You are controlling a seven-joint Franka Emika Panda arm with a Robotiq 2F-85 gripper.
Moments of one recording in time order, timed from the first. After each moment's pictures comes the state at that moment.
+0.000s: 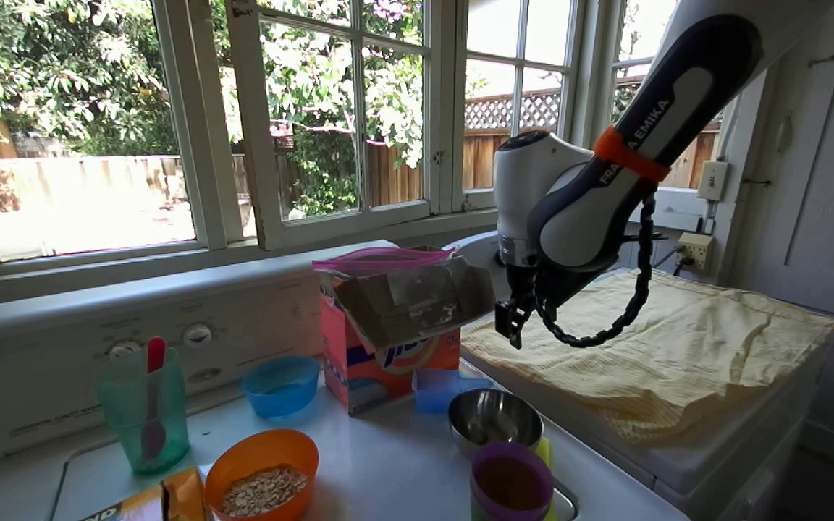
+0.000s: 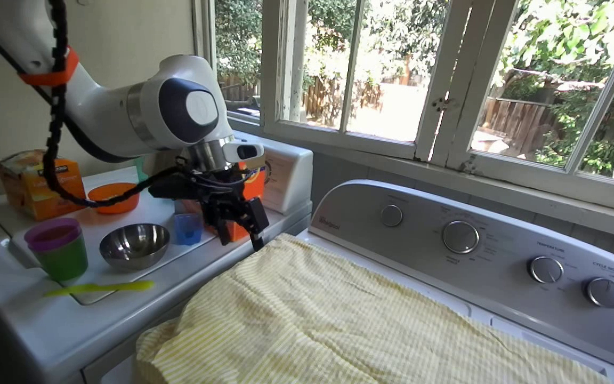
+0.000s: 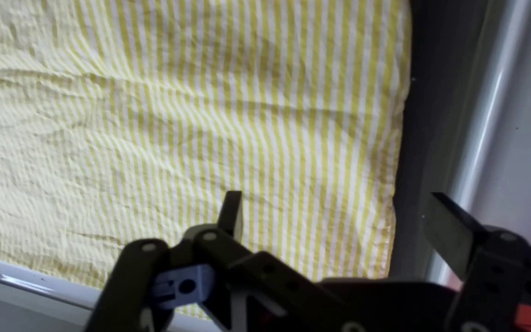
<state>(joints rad) 0.02 0.08 0.08 -2.43 -0.60 2.58 0.38</state>
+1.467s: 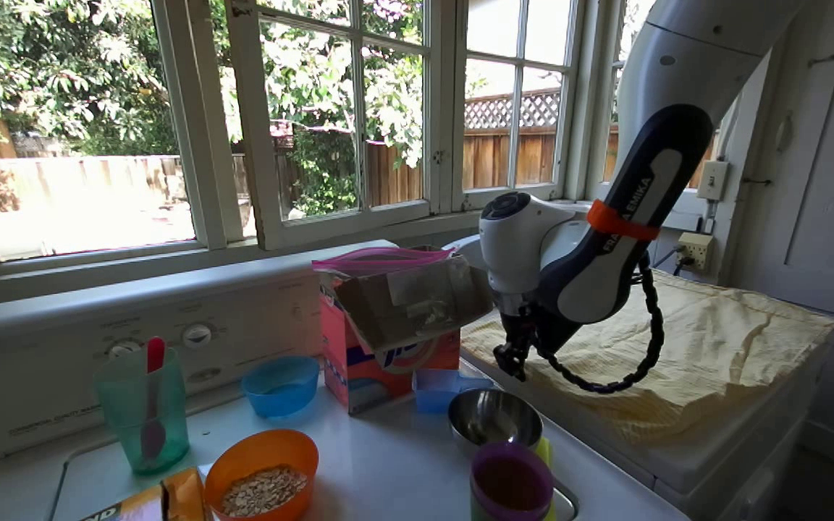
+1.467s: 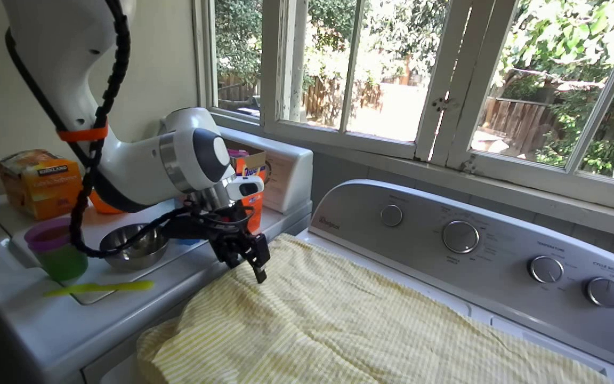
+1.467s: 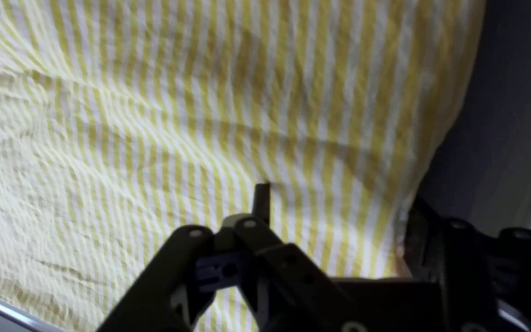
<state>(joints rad) 0.10 0.30 -0.02 -2.36 -0.90 2.66 0.64</state>
